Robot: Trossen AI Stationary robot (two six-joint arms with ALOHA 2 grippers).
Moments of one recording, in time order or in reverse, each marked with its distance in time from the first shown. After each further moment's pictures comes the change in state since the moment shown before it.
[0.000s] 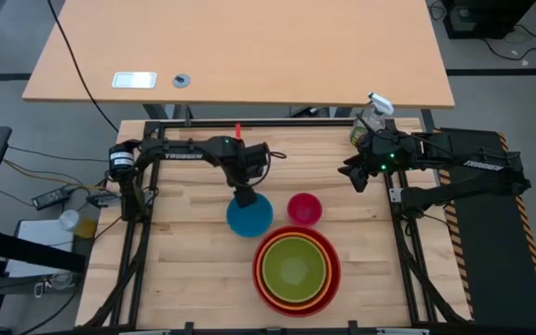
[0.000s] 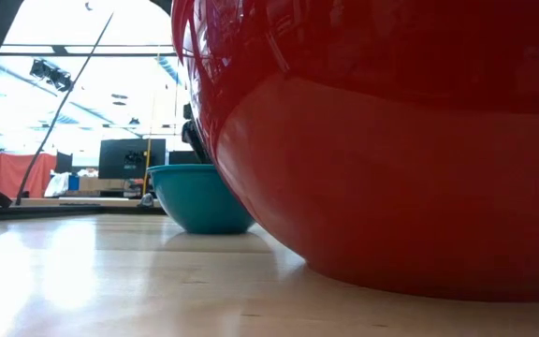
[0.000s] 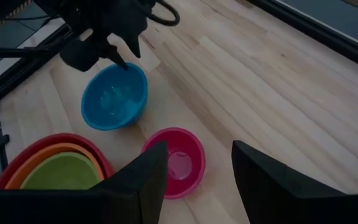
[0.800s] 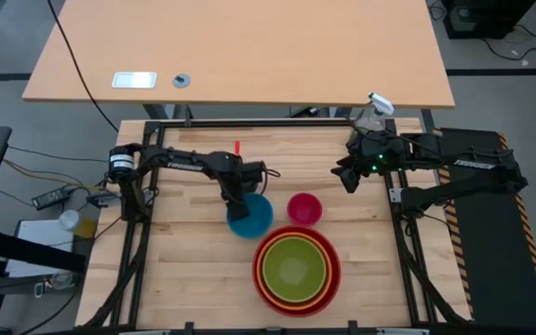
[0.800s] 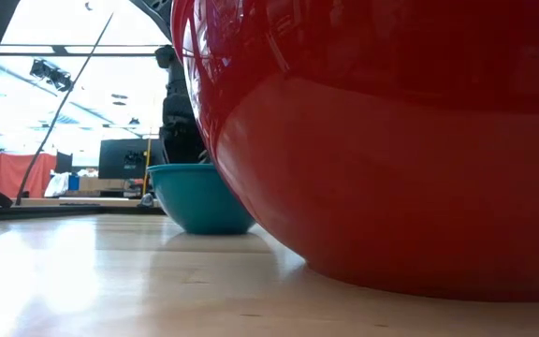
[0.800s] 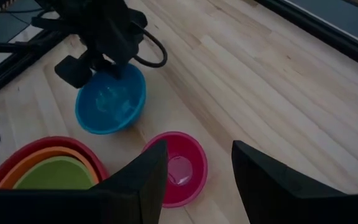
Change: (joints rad) left arm -0.065 0.000 -0.173 0.094 0.019 -0.022; right arm 0.000 0.068 0.000 0.048 0.000 -0.016
